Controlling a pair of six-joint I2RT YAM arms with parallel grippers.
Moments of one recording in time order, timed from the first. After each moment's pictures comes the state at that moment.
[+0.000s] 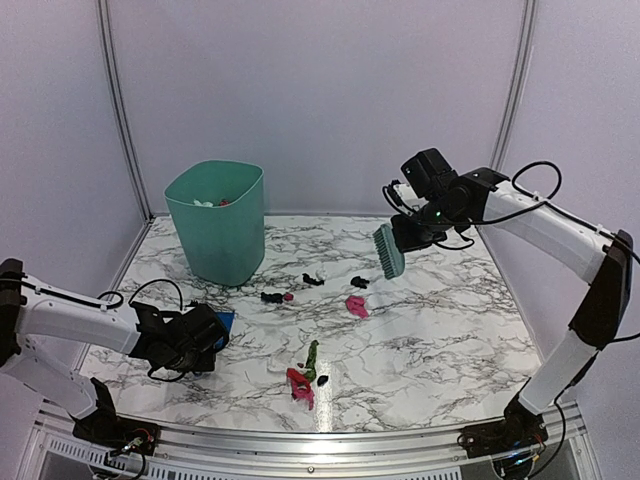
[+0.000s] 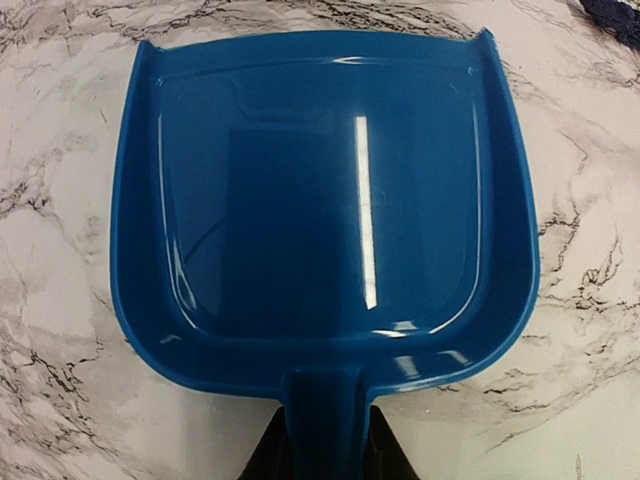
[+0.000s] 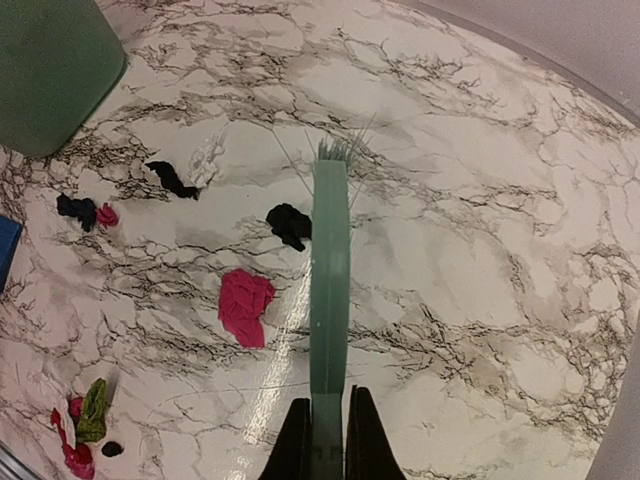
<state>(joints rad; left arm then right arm) -0.95 1.38 0.57 -0.47 -0.43 -0.93 0.61 1.62 1.55 -0.89 0.13 0.23</state>
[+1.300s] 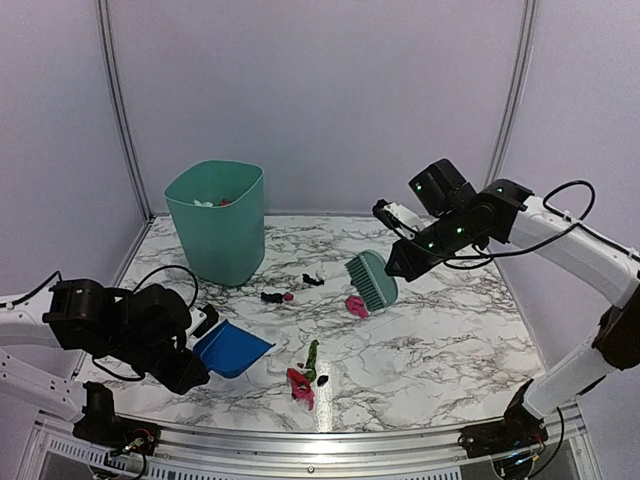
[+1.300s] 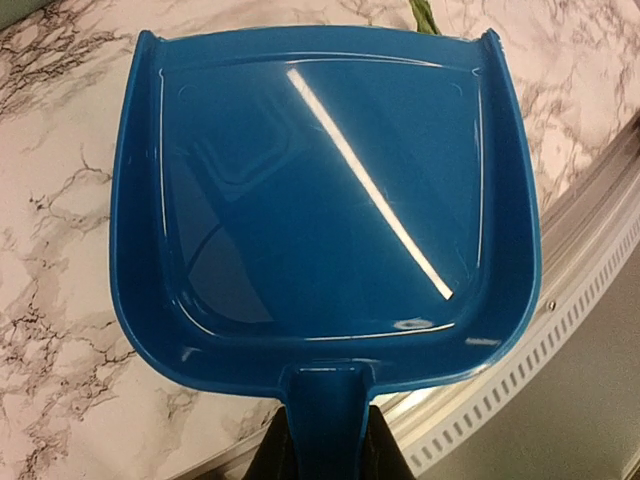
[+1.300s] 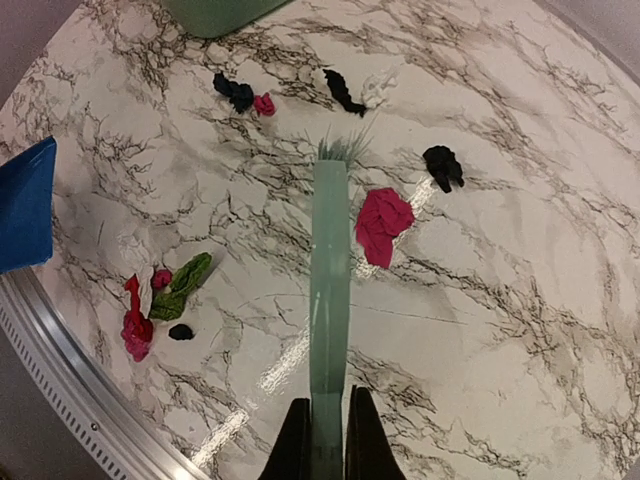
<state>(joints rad) -1.20 0.98 0.83 -0.96 -0.09 -0.65 0.71 1.43 1.43 -0.95 -0.10 0.11</state>
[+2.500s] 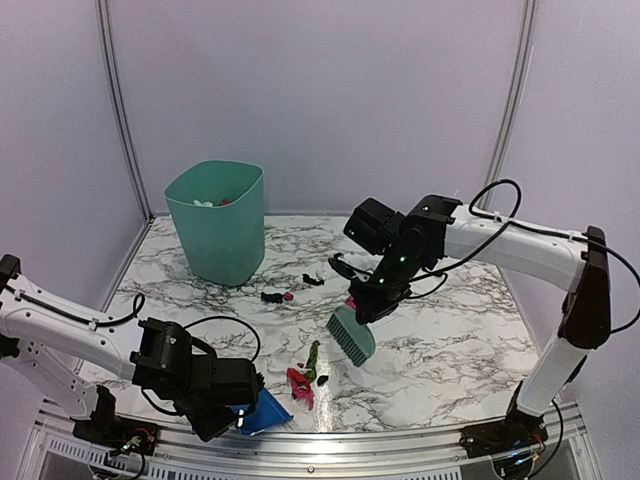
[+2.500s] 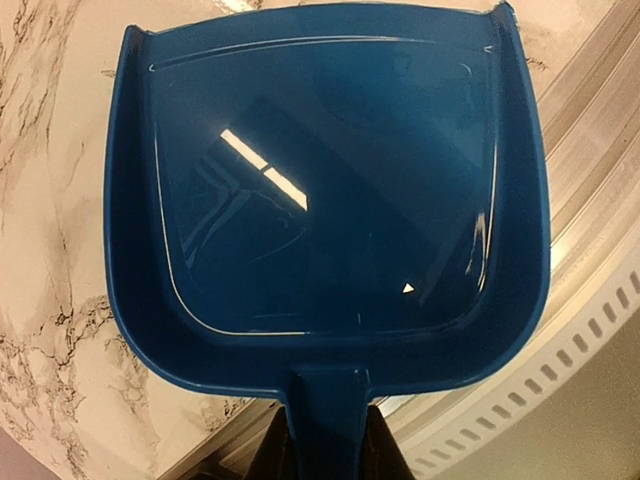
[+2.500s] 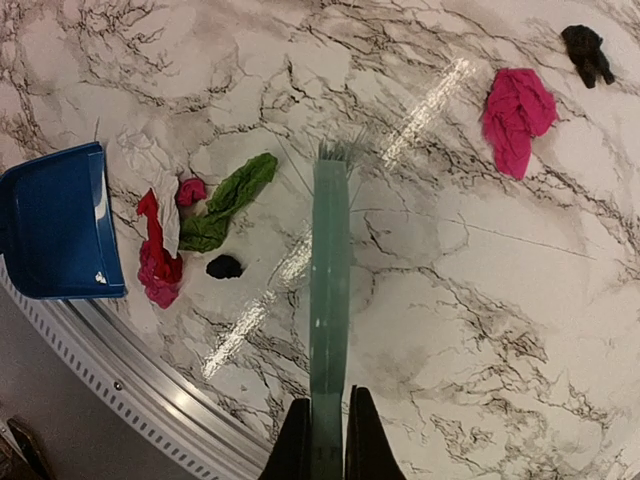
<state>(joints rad) -1.46 1.43 0.90 -1.01 -0.08 -0.57 0.92 1.69 1.52 -1.10 -0.12 0.28</state>
